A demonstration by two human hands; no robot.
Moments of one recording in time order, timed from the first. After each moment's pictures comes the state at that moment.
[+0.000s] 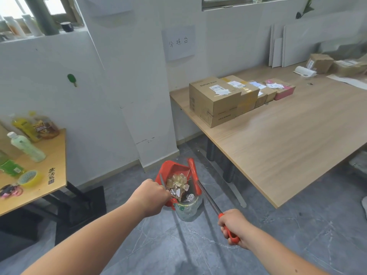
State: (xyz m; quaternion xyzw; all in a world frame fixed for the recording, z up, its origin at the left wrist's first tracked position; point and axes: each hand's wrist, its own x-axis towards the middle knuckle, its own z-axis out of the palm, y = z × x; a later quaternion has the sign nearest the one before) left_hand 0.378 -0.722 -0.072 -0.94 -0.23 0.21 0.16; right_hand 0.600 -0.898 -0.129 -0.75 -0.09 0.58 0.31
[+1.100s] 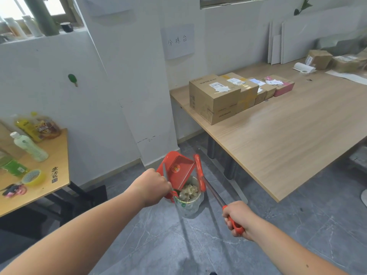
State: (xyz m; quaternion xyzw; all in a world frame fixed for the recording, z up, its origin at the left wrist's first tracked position) left_hand 0.376 -0.718 -0.043 -0.94 -0.17 0.21 0.22; right_hand 0.600 -0.901 -0.116 -0.74 -0.08 0.58 0.34
